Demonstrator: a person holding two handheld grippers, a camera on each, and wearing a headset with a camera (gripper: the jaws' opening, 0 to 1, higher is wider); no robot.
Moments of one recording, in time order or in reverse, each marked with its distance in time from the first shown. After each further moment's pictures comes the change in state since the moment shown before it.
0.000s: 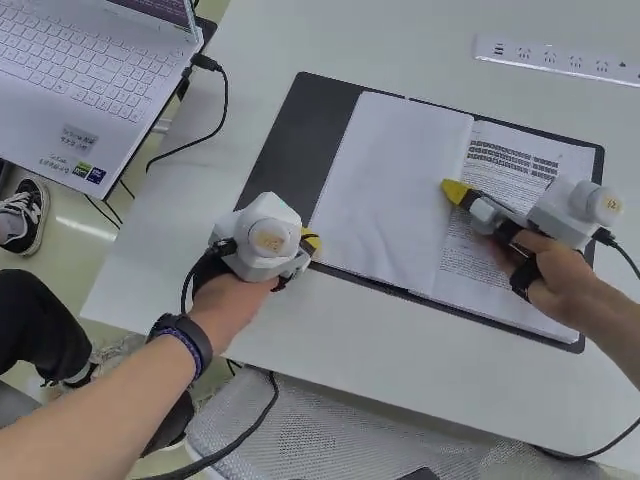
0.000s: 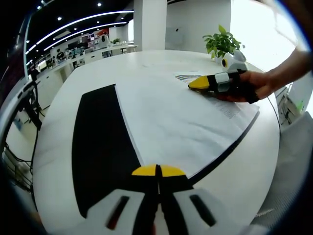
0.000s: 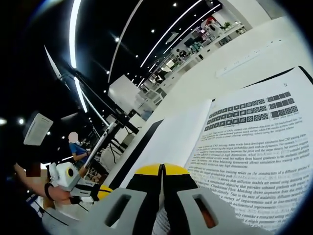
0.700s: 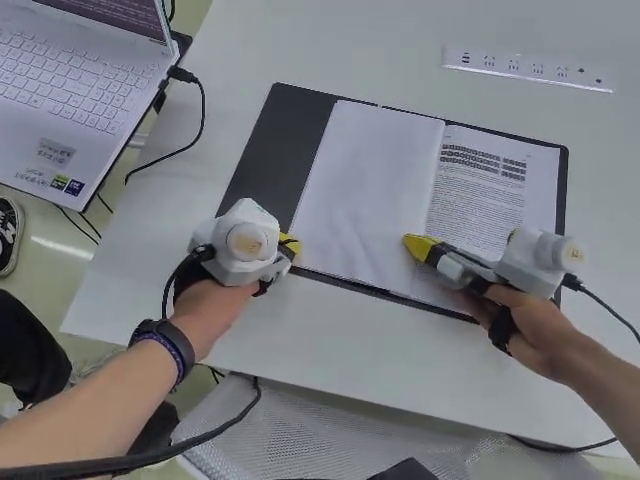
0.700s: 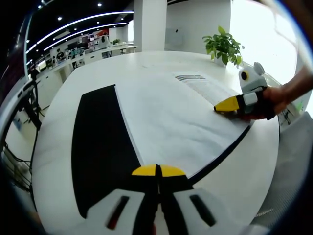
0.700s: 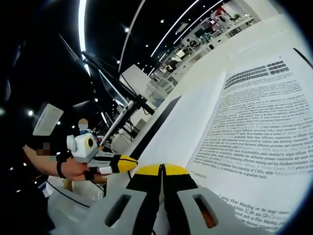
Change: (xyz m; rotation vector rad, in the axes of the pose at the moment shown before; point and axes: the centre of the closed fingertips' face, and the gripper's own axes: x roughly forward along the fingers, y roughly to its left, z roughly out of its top) left arm 0.000 0.000 -0.001 0.002 -0.007 -0.006; right arm -0.036 0.047 -0.064 -0.022 0.104 0.097
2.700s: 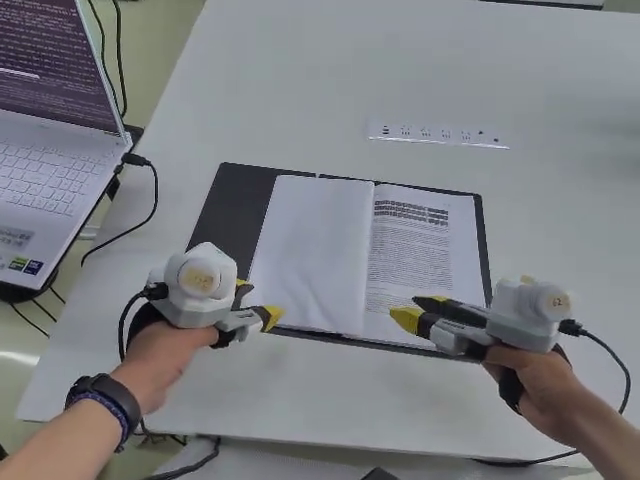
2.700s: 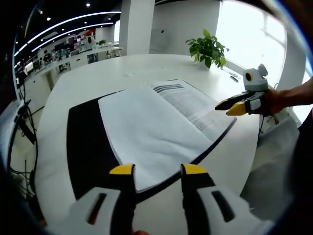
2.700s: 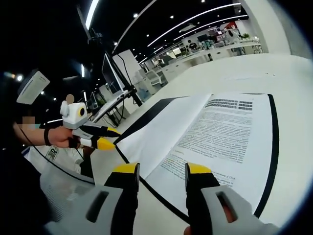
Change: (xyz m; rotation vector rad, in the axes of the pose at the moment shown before) left arm -0.038 -0.036 0.032 0.035 0.007 -0.135; right arm -0.098 -0.005 0.007 -0.244 0.068 -0.239
